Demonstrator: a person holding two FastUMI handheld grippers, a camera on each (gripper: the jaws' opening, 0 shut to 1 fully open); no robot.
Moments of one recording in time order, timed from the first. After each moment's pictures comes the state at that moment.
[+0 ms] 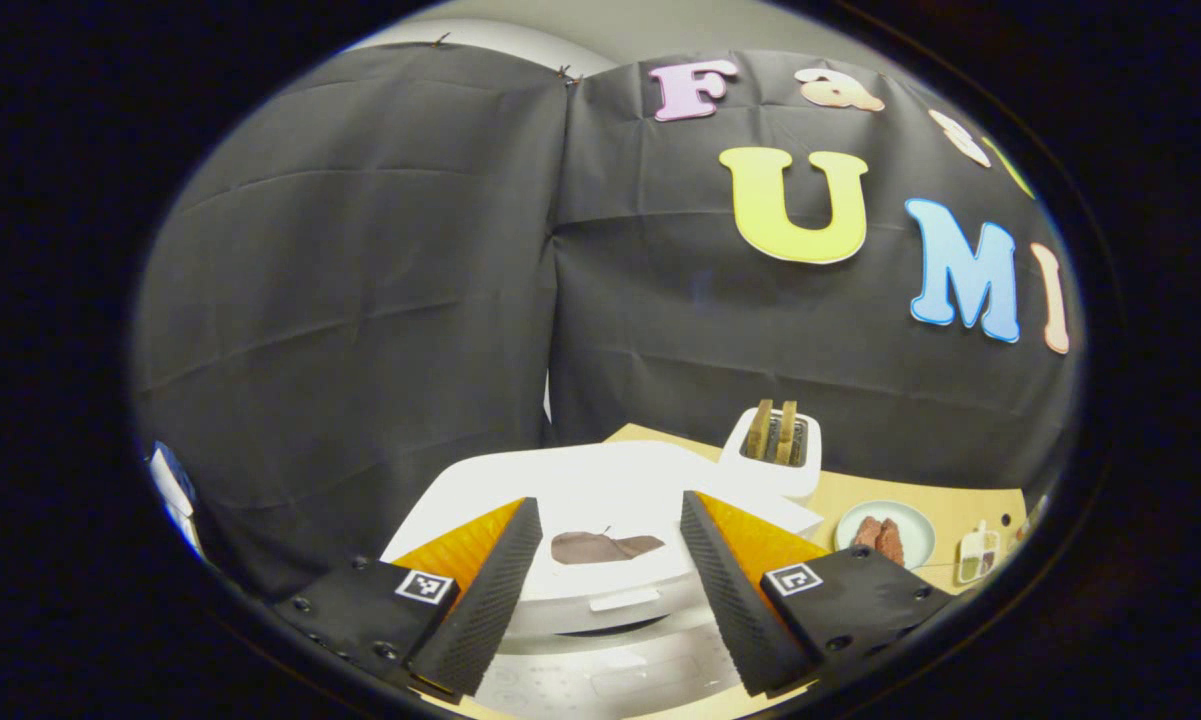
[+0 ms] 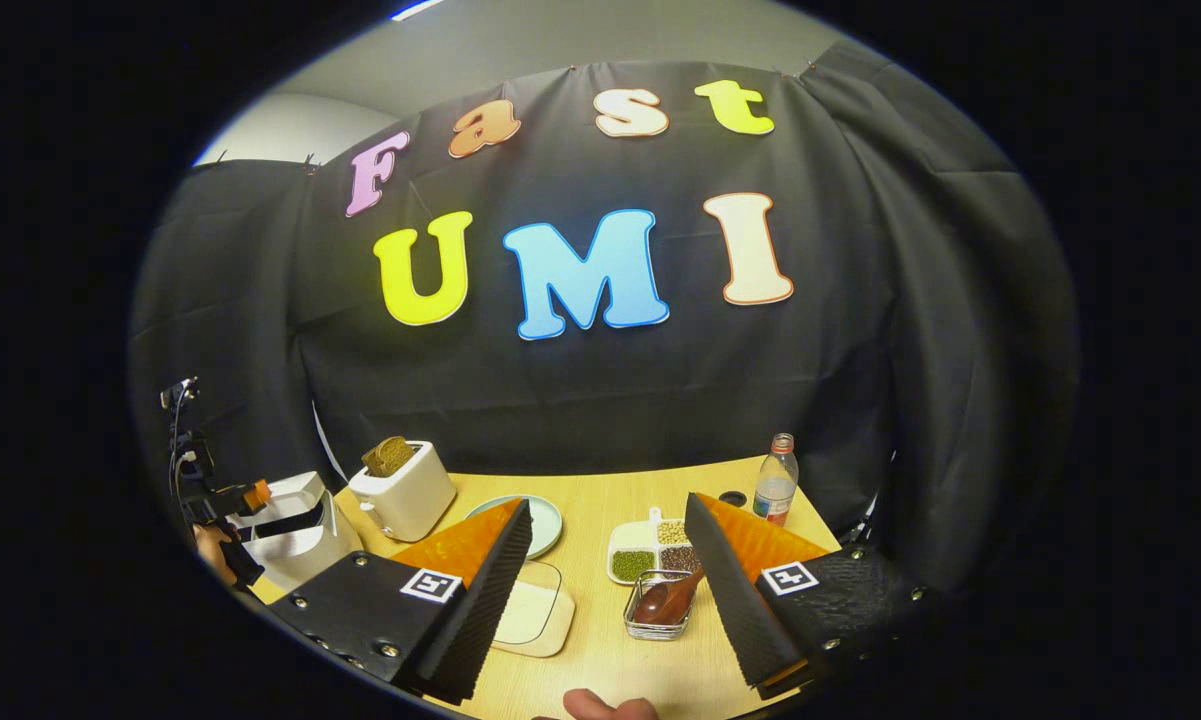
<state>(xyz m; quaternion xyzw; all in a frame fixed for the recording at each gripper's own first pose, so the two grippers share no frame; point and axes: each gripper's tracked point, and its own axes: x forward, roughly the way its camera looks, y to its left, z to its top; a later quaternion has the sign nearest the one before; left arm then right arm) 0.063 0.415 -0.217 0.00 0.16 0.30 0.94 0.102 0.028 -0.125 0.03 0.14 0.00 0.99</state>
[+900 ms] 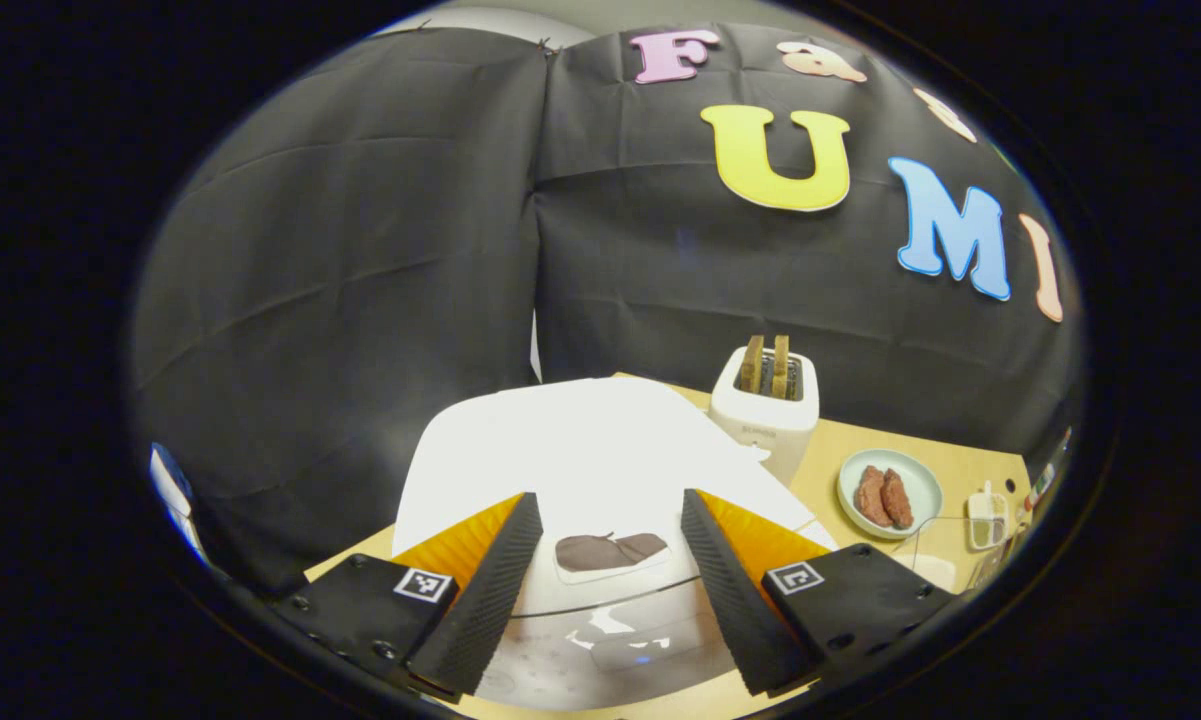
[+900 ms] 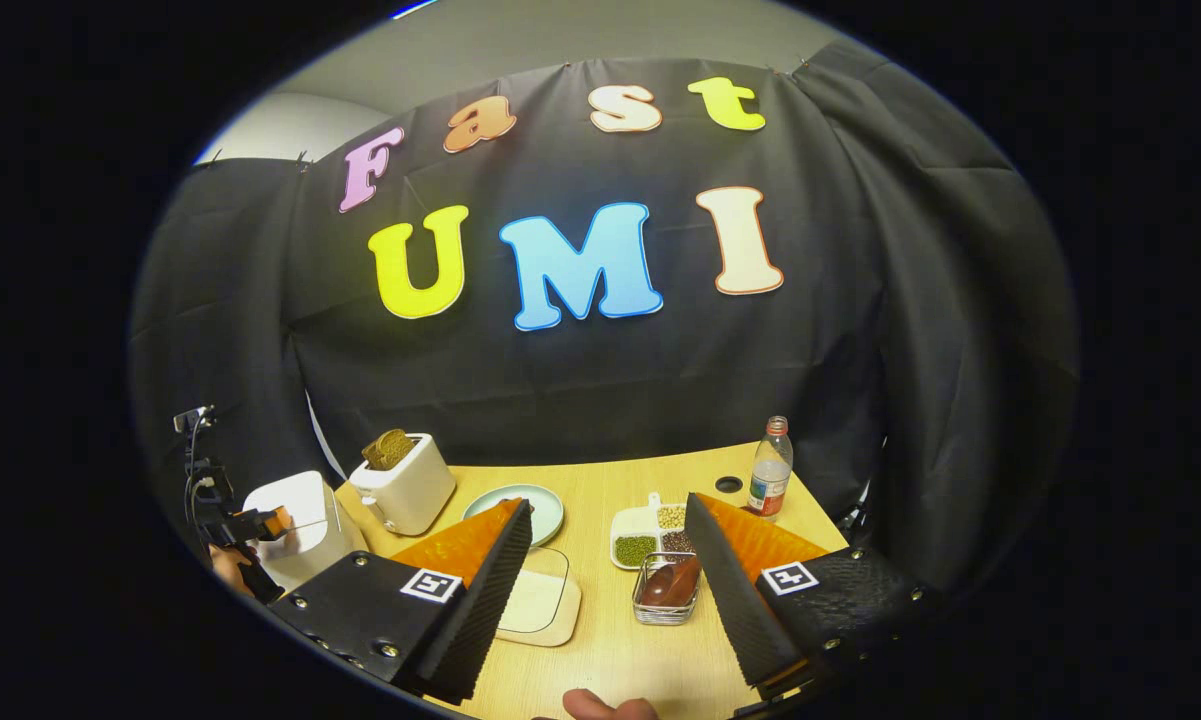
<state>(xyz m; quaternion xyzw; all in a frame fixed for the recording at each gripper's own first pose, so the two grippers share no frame) 0.053 0.409 -0.273 0.00 0.23 0.28 0.93 0.083 0.042 -0.131 0.04 0.15 -0.01 0.99</state>
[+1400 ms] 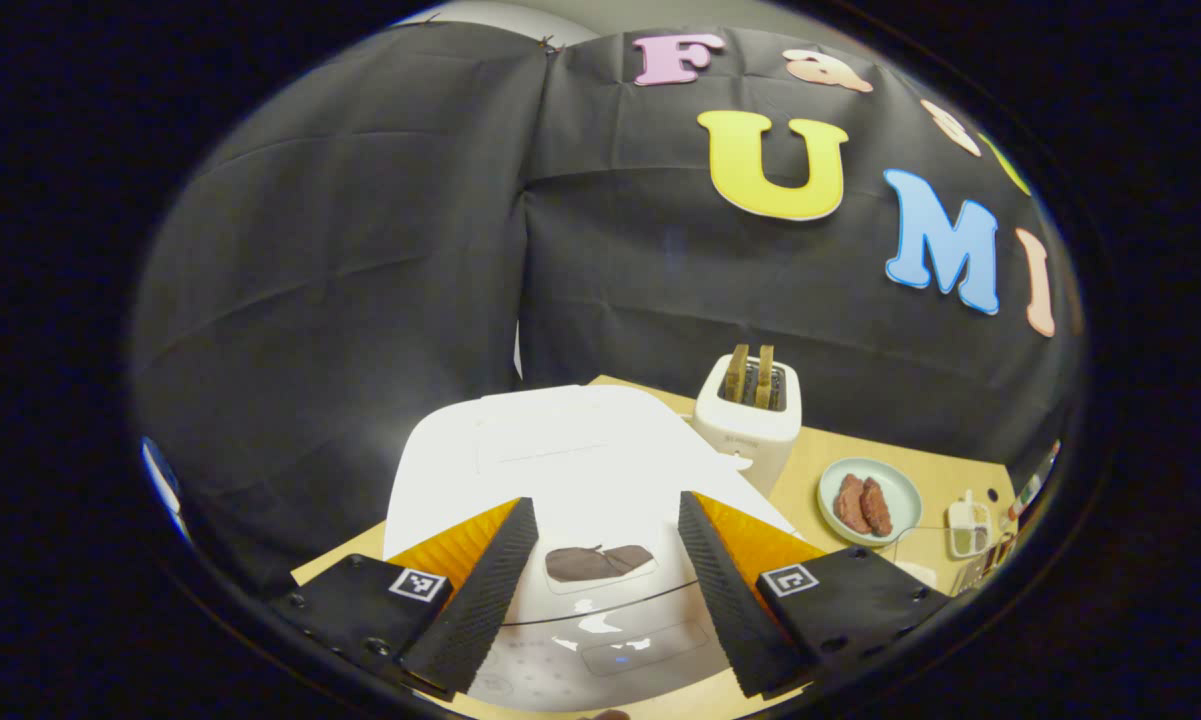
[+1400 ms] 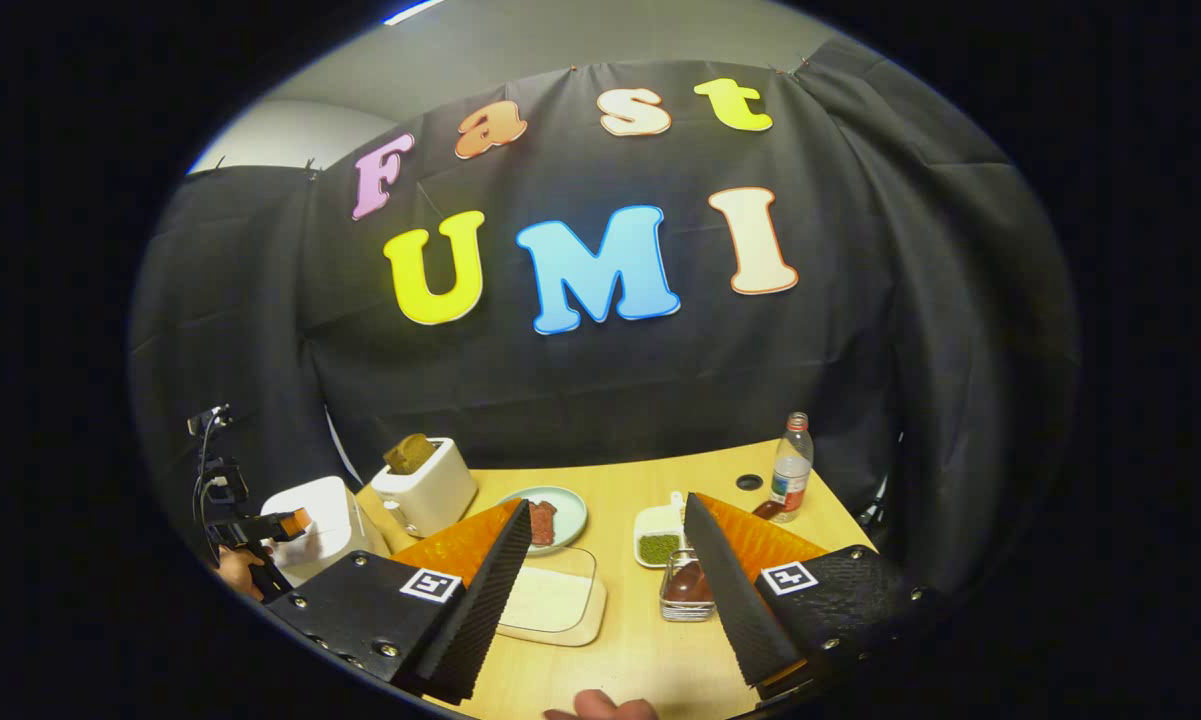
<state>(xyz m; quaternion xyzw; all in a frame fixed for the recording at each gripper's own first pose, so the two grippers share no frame) 0.053 0.398 -0.244 -0.02 0.21 0.26 0.94 0.080 0.067 -0.119 0.06 0.13 0.02 0.99</state>
